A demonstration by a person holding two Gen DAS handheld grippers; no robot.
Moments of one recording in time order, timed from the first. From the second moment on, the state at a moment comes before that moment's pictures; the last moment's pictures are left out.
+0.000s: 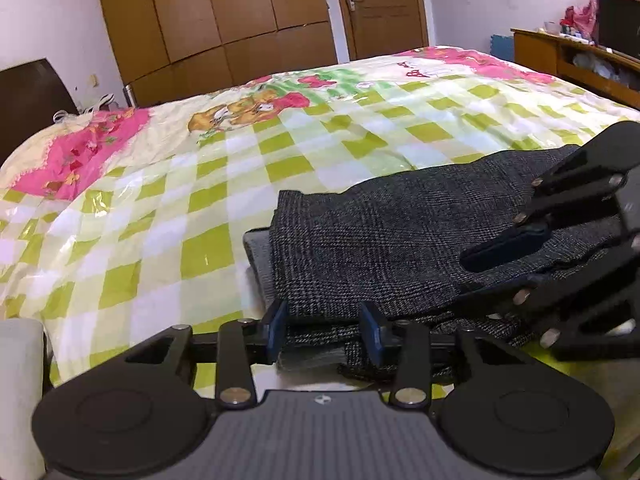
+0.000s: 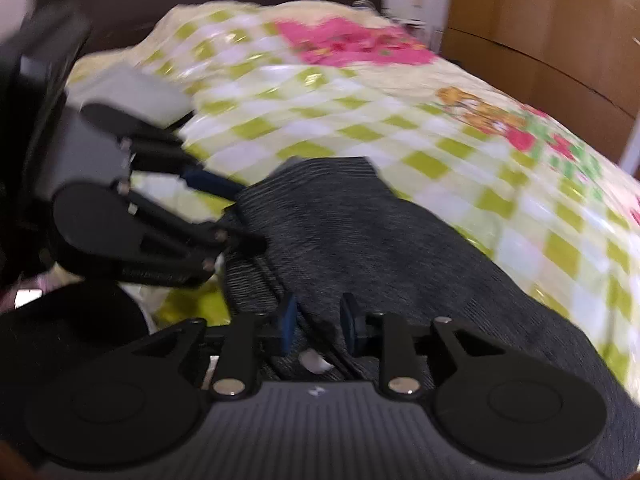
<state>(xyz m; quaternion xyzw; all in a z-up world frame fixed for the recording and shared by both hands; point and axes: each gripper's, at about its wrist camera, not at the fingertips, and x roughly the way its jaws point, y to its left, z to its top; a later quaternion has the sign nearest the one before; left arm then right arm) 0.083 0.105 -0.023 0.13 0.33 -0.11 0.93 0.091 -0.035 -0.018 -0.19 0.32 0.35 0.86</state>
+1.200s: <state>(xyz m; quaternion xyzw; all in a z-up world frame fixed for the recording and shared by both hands) 0.096 0.112 -0.024 0.10 0.35 -0.11 0.93 0.074 0.003 -0.045 -0.30 0.27 0.33 0.85</state>
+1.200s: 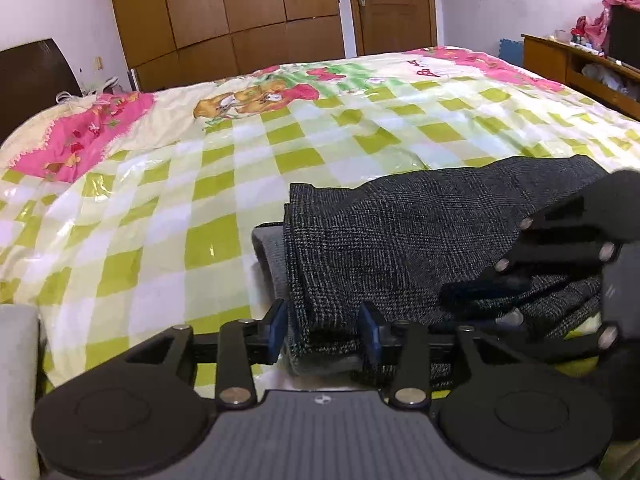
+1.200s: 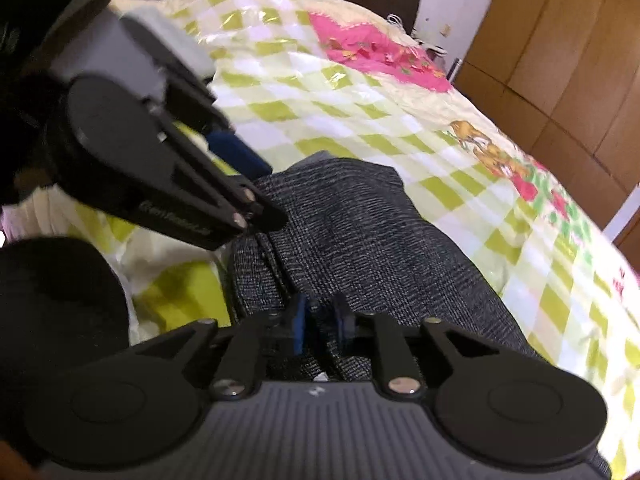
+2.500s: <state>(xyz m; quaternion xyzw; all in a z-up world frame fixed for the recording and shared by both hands) 0.095 0.000 -0.009 0.13 0.29 -0.24 0.92 0.105 -0.291 -0.011 0.07 0.38 0.00 0.92</state>
